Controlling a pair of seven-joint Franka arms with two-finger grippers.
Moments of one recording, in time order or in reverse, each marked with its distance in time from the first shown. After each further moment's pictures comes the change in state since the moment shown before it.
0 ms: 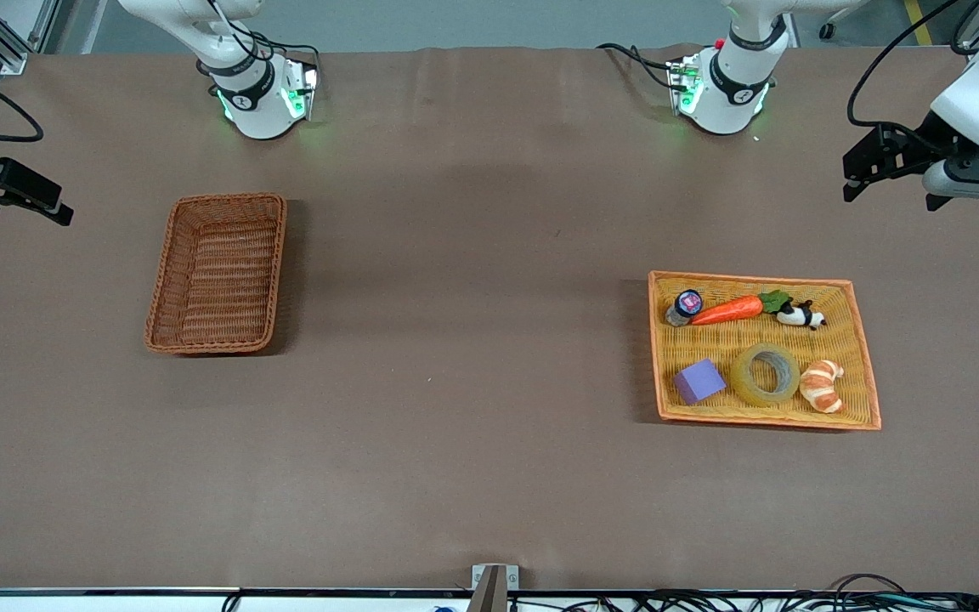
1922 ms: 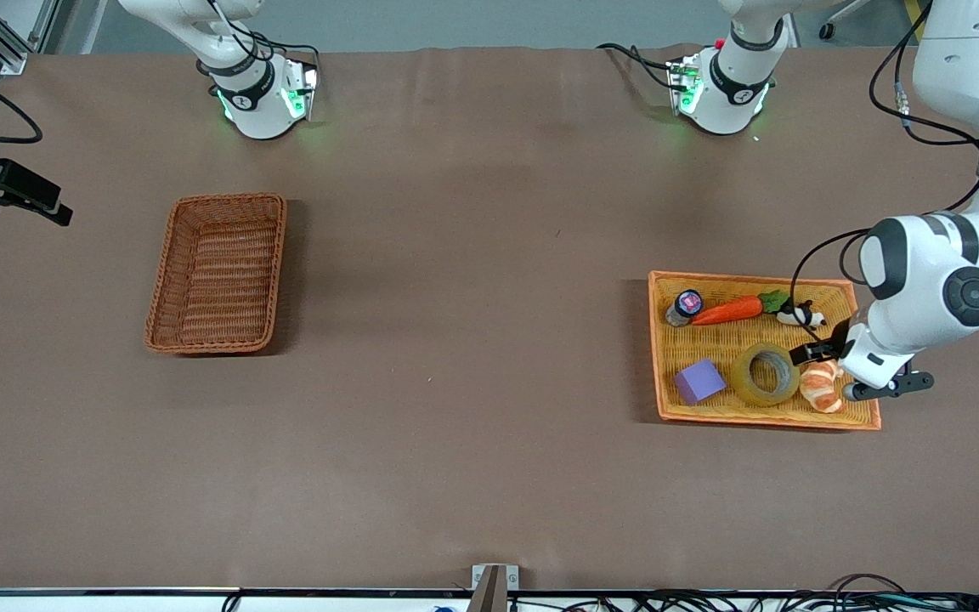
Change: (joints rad) left arm 0.186 0.552 -0.001 -0.299 0.075 0.765 -0.250; right arm -0.002 0.001 -0.002 -0.003 0.000 -0.002 -0.002
